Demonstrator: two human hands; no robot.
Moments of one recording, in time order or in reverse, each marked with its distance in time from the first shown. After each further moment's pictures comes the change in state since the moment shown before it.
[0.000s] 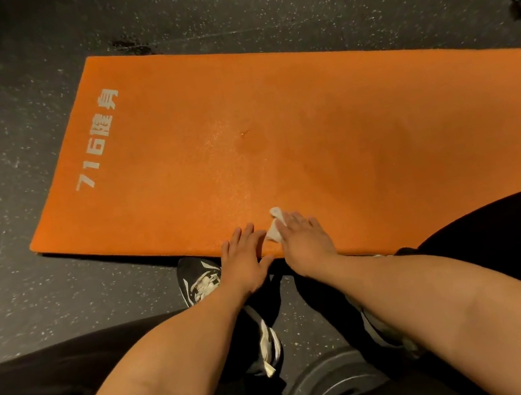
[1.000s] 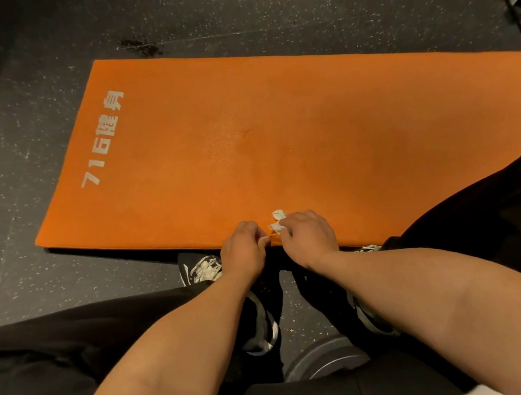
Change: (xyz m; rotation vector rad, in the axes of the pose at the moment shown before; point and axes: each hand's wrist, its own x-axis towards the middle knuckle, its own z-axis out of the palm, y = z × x) left_hand -0.020 0.029 -0.015 -0.105 0.236 -0.069; right_hand -0.030 -0.004 -0.004 0.258 0.247 0.116
